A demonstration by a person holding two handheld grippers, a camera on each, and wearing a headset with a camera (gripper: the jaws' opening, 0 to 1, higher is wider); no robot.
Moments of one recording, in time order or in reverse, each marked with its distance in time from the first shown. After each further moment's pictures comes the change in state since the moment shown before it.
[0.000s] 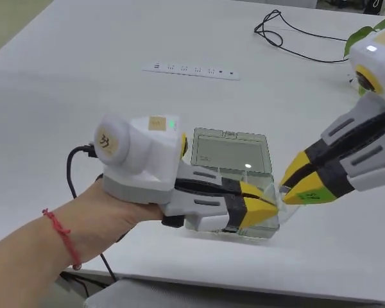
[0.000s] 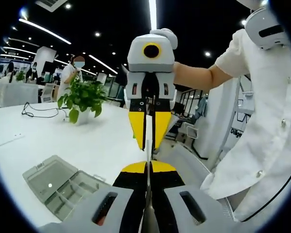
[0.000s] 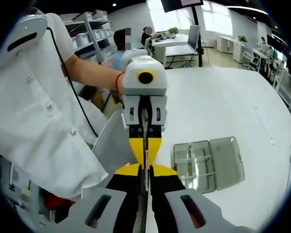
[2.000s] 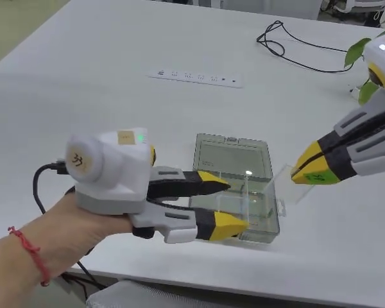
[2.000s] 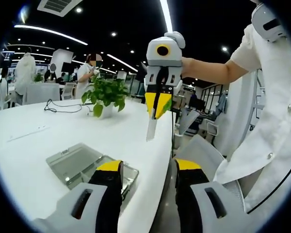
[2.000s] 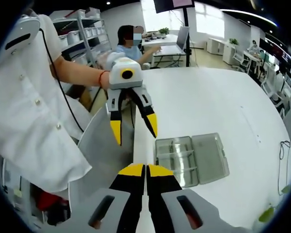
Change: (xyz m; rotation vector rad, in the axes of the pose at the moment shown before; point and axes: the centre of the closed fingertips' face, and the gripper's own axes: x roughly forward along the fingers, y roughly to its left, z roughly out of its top) left arm -0.043 0.027 -0.025 -0.001 0.033 0.219; right arm -0.018 -0.032 -0.011 -0.005 0.013 -0.127
